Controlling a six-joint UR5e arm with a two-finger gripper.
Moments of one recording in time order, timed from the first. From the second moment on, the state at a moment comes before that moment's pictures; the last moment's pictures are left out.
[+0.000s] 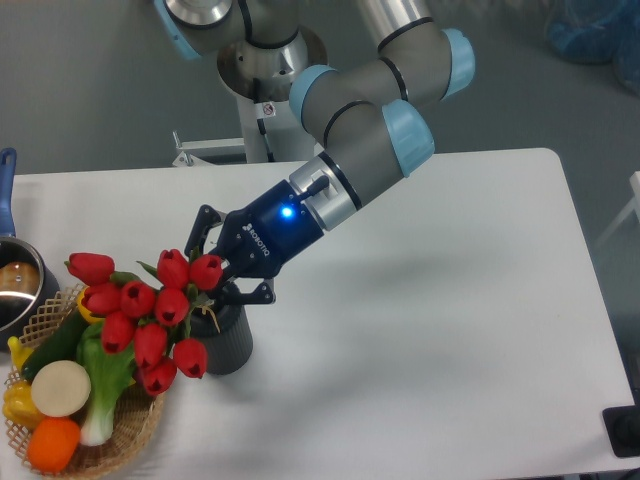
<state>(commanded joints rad) 2.49 -1.87 -1.74 -0.85 0.27 1.06</state>
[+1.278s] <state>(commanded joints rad) 2.49 -1.90 -1.88 -0.84 0.28 1.29</state>
